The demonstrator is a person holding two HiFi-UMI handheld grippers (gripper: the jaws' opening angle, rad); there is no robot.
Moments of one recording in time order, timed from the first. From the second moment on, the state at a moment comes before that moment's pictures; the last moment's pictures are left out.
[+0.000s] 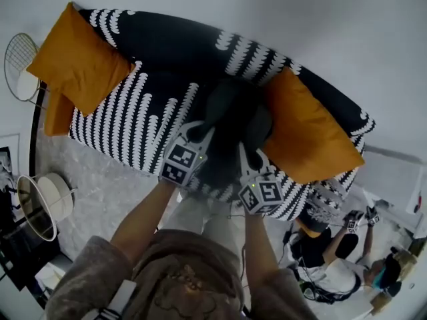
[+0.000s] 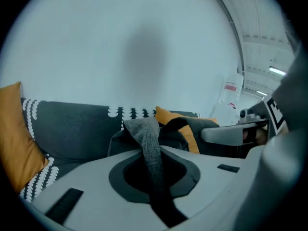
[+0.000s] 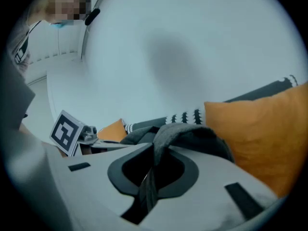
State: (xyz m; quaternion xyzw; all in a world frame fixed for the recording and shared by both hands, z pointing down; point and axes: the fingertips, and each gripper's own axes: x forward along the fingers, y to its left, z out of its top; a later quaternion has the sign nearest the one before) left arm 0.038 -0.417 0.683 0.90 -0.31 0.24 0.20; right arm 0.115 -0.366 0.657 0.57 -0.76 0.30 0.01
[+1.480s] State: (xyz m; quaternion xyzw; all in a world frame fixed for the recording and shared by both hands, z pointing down) left arm 0.022 -0.193 0.250 0.94 -0.34 -0.02 0.02; right arm 0.129 -0.144 0.236 0.51 -0.85 0.03 -0.12
